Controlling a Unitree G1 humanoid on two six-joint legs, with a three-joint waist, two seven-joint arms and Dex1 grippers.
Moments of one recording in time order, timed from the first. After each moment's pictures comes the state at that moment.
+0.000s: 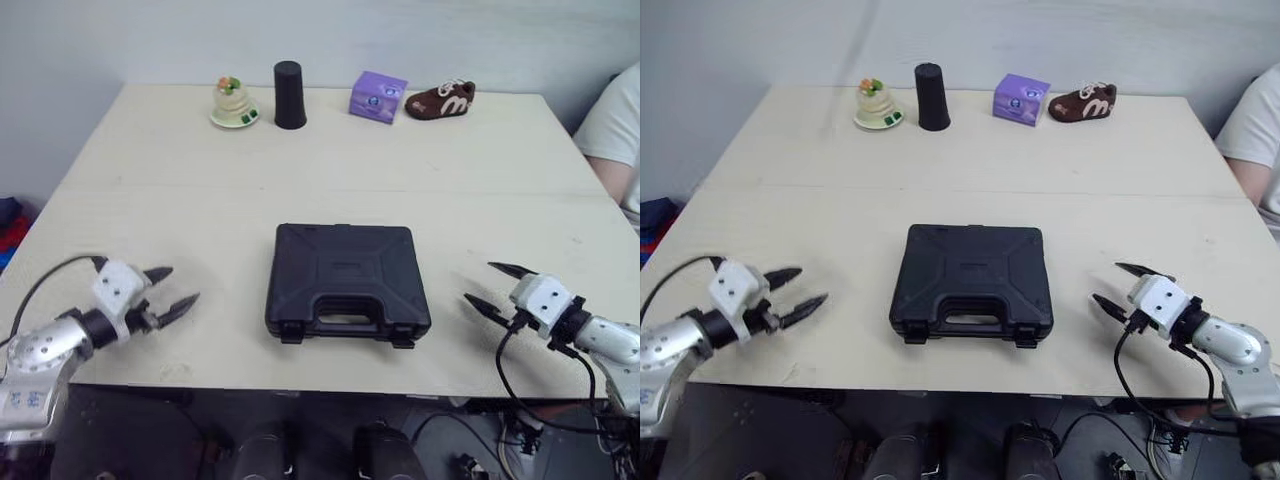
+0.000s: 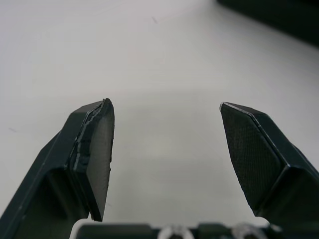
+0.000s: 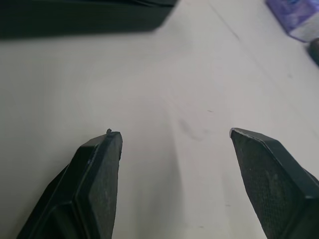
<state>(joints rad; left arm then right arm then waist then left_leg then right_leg) -0.04 0.77 0.32 -0.04 -0.35 0.13 -0.71 -0.04 -0.91 -0.05 0.25 0.31 -0.37 0.81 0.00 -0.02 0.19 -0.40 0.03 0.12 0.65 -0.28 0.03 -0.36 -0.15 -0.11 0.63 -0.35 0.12</state>
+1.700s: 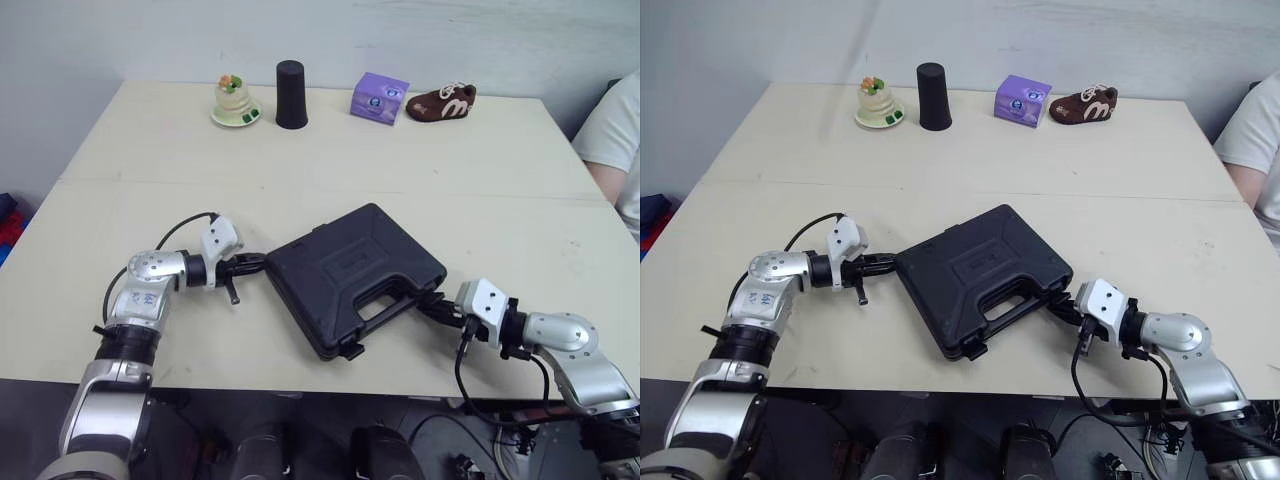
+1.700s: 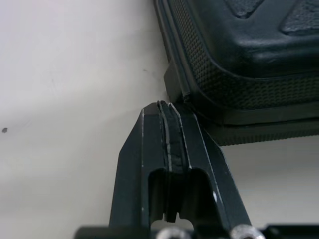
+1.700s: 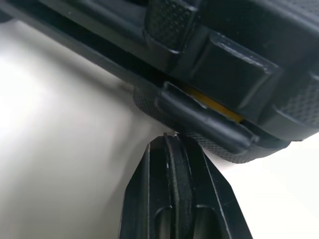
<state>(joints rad) -0.52 0.55 0.02 0.34 -0.15 0.15 -1.01 -0.17 -0.73 0.03 0.11 0.20 -0.06 0.94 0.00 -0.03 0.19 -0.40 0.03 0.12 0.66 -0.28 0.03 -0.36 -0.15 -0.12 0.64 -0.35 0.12</state>
